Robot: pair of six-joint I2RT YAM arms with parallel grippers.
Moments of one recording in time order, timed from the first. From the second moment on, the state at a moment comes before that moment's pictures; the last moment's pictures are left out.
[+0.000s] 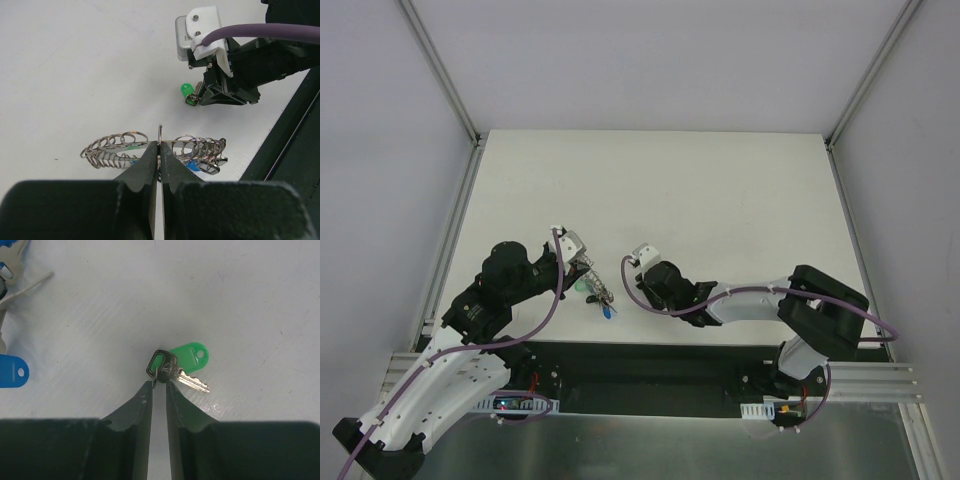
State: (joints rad) left arm -0.56 0.55 0.64 -0.47 0.33 0.18; right arm 1.11 1.60 0.68 0.17 0.30 0.24
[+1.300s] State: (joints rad) left arm -0.56 0.56 0.64 -0.47 0.33 0.18; right arm 1.14 1.65 0.74 0.12 0.36 0.26
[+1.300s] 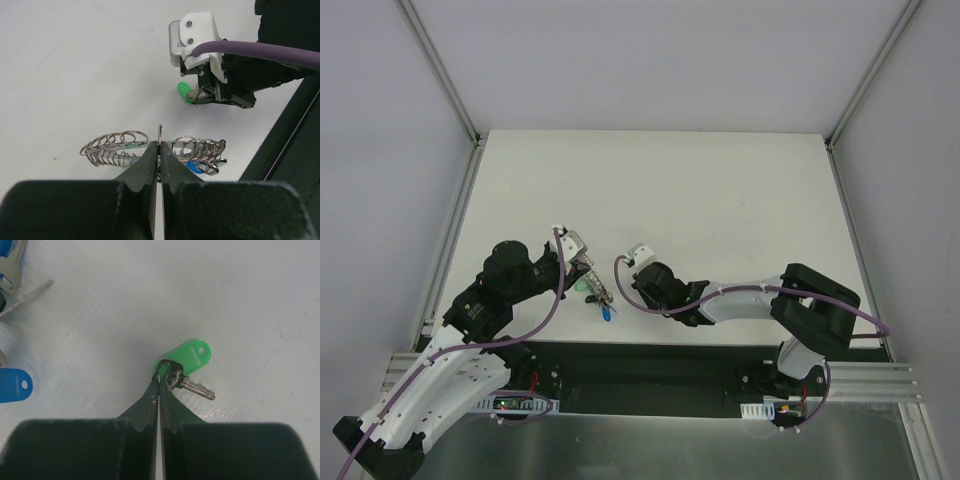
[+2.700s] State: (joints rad) left arm -0.56 0.76 0.75 -0.41 0.45 0.23; right arm 0.83 1.30 1.02 -0.64 -0.10 -0.17
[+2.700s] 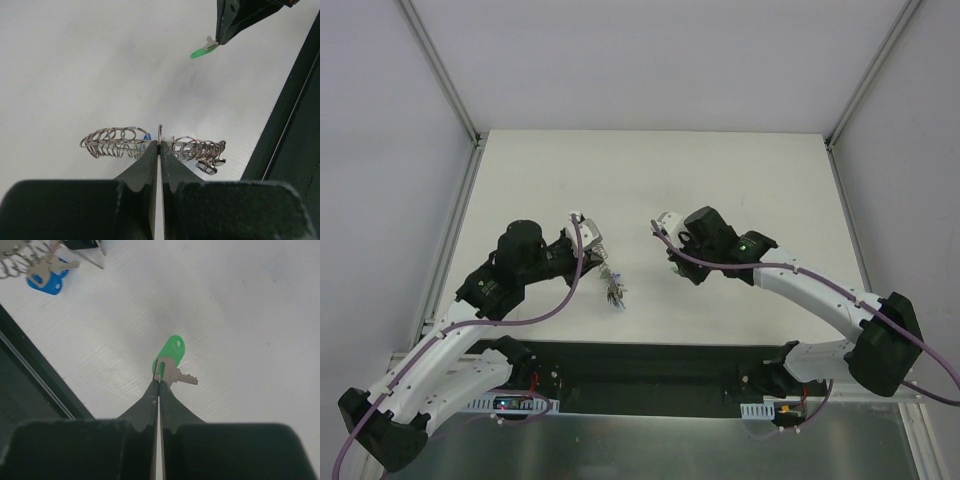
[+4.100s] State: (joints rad) left arm -0.56 0.60 0.66 -0.38 0.38 0.28; right arm 1.07 1.59 0.87 -0.17 0.18 -0.08
